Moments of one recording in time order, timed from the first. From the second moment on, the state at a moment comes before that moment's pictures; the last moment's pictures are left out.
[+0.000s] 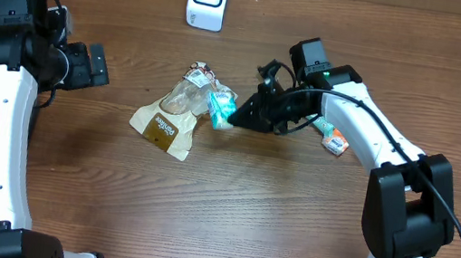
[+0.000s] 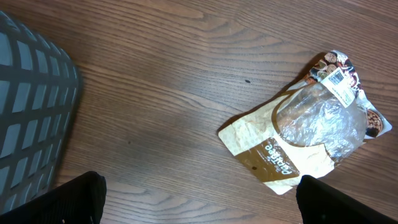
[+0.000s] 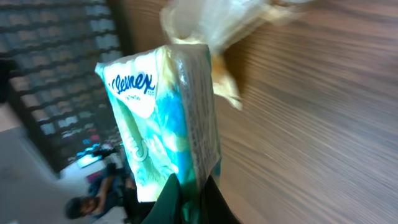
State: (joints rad) left arm 0.22 1.55 1.58 -1.20 0.07 -0.13; right arm 0.37 1.99 1.49 -0.86 -0.92 0.44
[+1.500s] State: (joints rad) left arm 0.22 1.55 1.58 -1.20 0.07 -0.13; right arm 0.63 2.55 2.35 -0.08 0.54 -0.74
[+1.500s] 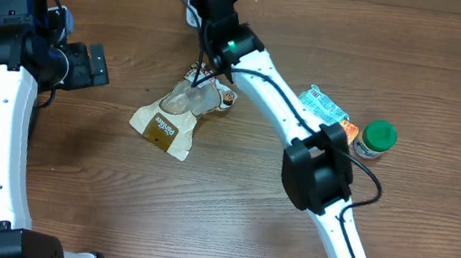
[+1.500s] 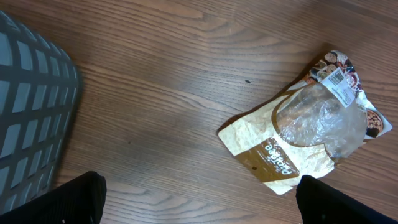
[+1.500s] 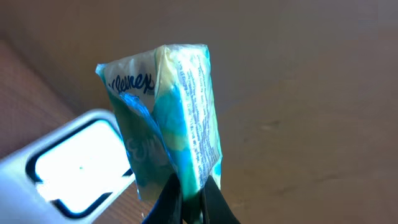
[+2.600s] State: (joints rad) left arm 0.22 1.55 1.58 -1.20 0.07 -0.13; right arm 0.60 2.67 2.34 0.01 0.51 -0.95
